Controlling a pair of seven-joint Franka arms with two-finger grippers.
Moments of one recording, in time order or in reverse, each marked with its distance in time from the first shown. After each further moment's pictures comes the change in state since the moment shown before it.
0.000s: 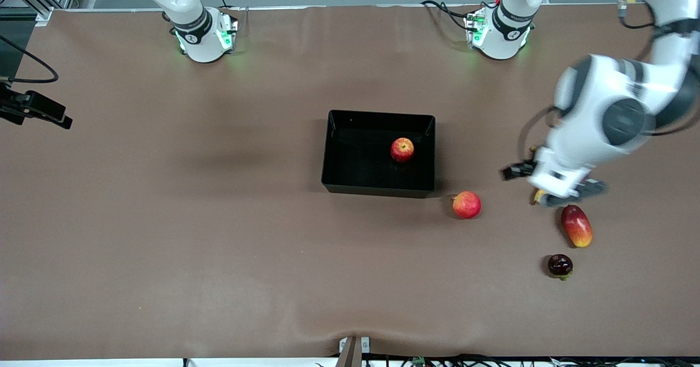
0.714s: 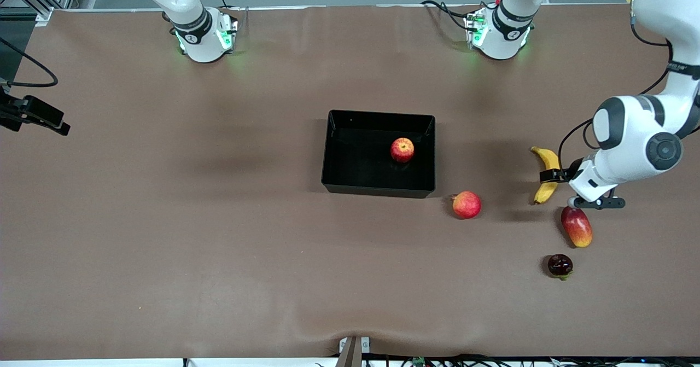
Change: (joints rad) left arm 0.232 0.141 0.000 -0.267 0.052 0.424 0.415; right arm -0.001 0.005 0.000 0.000 -0.006 0.049 0.000
